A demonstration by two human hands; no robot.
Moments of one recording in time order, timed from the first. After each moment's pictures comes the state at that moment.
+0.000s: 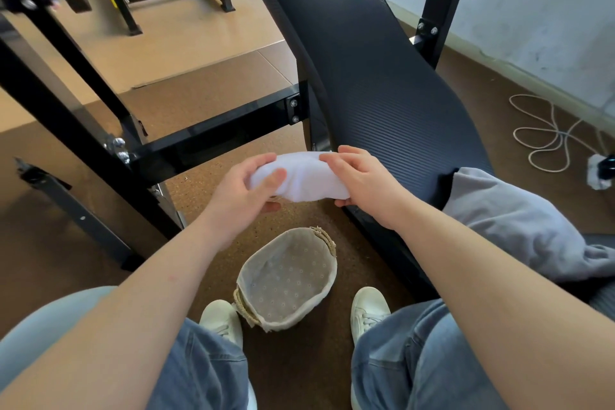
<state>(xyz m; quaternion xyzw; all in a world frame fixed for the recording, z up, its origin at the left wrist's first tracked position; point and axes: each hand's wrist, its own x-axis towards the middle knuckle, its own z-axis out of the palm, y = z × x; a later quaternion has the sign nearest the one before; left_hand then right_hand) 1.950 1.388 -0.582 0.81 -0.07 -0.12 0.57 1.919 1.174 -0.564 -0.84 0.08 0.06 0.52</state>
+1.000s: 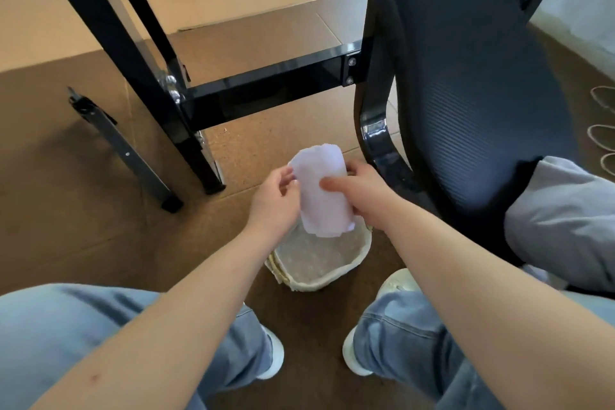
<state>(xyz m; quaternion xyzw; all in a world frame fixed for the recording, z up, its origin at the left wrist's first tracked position) 1.921 1.425 -0.668 0.84 0.09 -0.08 0.53 1.941 1.254 -0.664 -0.77 0.18 0.20 0.58</state>
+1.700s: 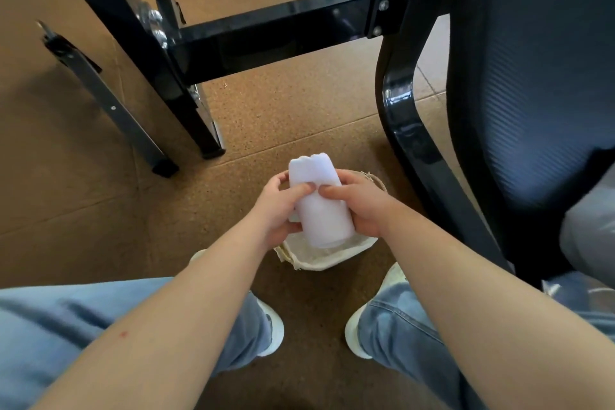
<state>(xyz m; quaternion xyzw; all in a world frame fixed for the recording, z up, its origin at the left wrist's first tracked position) 1.937 1.439 -0.763 0.59 0.28 -0.29 0.70 1.942 1.267 -0.750 -0.63 0.19 0.37 0.66</state>
